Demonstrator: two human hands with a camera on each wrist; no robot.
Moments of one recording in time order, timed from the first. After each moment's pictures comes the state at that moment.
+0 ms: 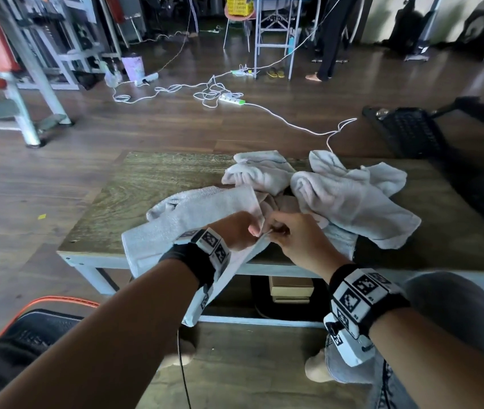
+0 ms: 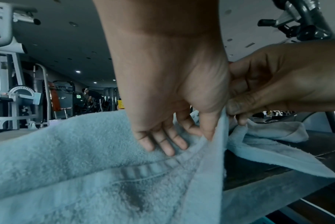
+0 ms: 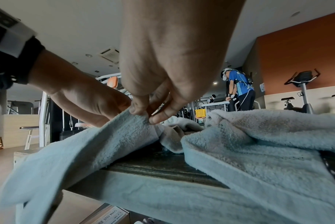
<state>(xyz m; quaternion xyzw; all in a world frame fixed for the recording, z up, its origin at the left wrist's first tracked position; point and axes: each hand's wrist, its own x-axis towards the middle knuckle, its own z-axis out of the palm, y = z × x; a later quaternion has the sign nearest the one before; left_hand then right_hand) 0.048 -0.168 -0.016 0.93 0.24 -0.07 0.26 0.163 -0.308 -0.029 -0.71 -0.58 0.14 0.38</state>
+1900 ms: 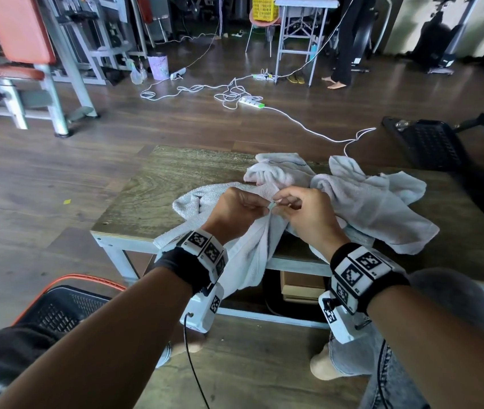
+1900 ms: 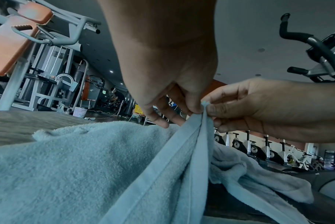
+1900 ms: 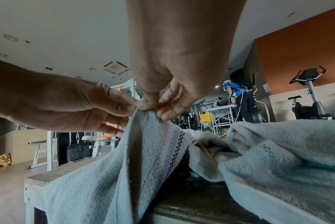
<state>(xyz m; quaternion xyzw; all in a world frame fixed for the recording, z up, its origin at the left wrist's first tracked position) -0.003 -0.180 0.008 0.77 0.29 0.28 0.49 0.144 -0.275 -0.005 -0.71 -0.52 0.08 0.47</state>
